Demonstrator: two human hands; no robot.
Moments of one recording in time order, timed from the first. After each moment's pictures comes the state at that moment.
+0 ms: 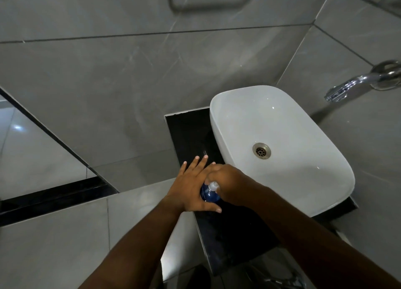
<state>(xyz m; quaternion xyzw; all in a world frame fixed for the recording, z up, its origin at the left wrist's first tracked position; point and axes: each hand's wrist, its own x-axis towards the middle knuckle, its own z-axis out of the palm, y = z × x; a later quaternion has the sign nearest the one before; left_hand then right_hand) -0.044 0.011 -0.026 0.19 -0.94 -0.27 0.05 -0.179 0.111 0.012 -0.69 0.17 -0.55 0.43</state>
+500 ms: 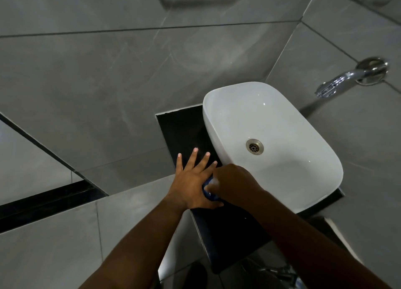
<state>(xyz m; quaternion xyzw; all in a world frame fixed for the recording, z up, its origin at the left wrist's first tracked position) -0.055 0.009 -0.019 0.16 -0.97 -0.18 0.06 -0.165 0.103 0.064 -0.51 0.83 0.00 0.24</state>
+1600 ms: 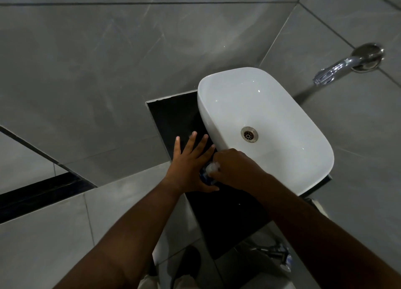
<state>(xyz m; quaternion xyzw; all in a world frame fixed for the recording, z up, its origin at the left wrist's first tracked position) -0.065 -0.008 -0.026 0.14 -0.98 -0.12 0.04 -0.172 0.103 0.088 -0.54 0.82 -0.01 0.20</state>
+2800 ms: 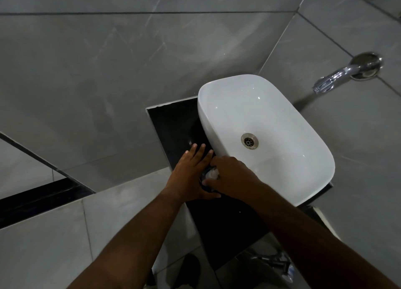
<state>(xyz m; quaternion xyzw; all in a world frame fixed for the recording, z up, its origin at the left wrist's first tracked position) -0.068 -0.006 -0.037 0.14 -0.96 -0.25 0.06 -0.163 0.101 0.088 -0.48 0.84 -0.07 0.25</state>
